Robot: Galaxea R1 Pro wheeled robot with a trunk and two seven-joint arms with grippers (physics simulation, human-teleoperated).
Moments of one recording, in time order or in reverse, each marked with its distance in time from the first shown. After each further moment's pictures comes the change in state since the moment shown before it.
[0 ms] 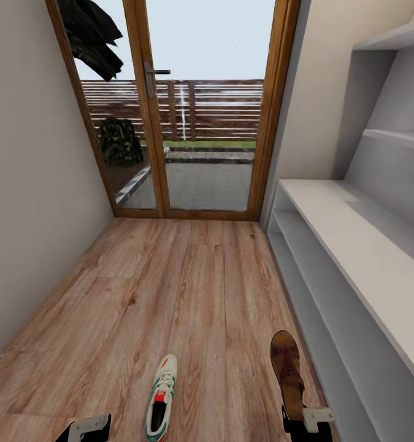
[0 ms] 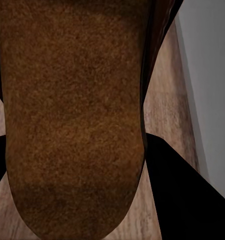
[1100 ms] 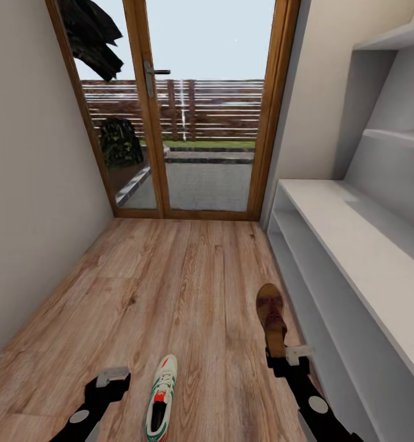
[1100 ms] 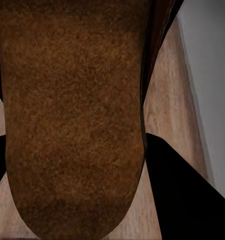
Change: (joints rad) left arm -0.261 -0.010 -0.047 0.110 -0.066 0.208 0.010; right arm 0.000 -0.004 -0.003 -0.531 -0.003 0.371 0.095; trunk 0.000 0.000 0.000
